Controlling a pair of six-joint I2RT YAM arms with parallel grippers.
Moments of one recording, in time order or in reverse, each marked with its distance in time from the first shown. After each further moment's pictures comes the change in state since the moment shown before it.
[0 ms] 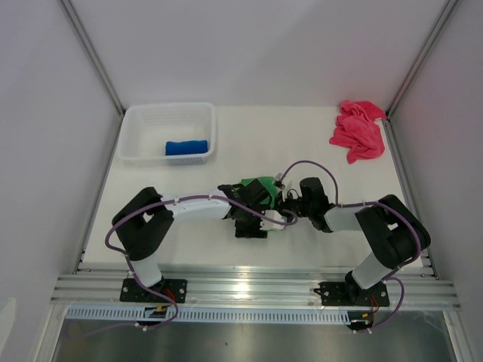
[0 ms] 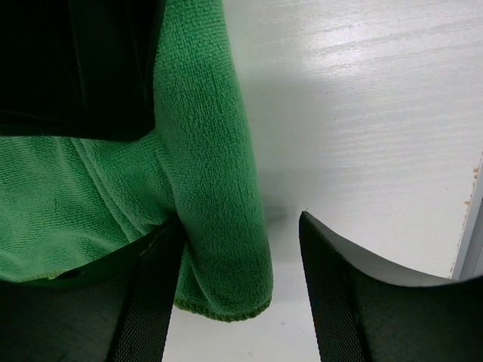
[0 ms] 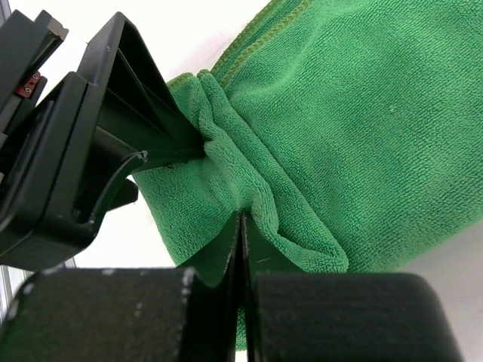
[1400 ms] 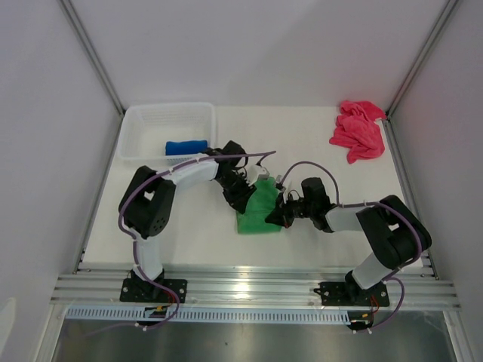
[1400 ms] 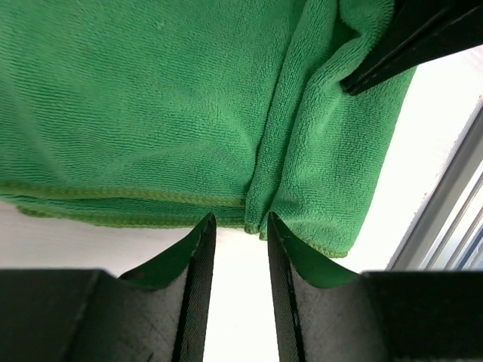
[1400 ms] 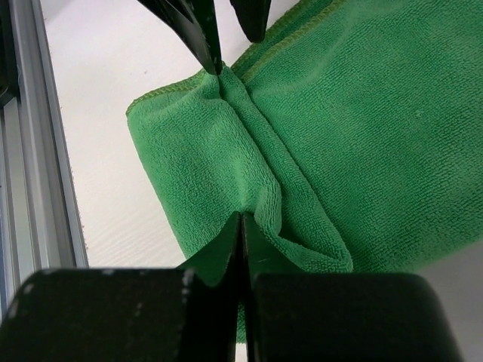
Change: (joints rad) left arm 0.349 0.166 0.261 -0.210 0.317 -0.275; right arm -0.016 -0.009 -0.007 -0.012 -0.088 -0.068
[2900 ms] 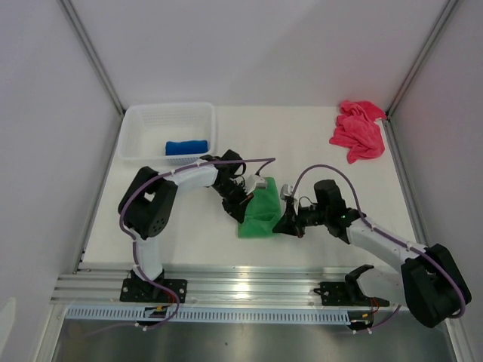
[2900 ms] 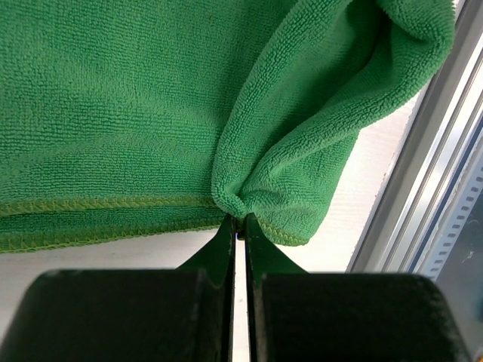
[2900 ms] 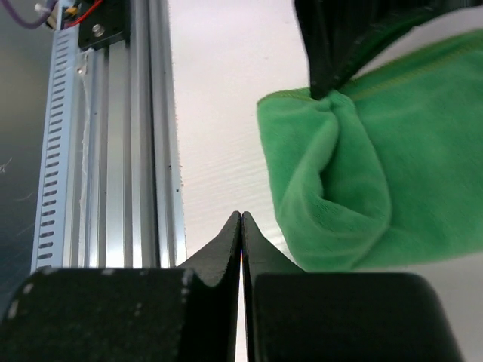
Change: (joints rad) left arm -0.006 -0.011 -0.093 0.006 0.118 0.013; right arm -0.018 -0.455 -0.009 -0.489 -0.160 -0.257
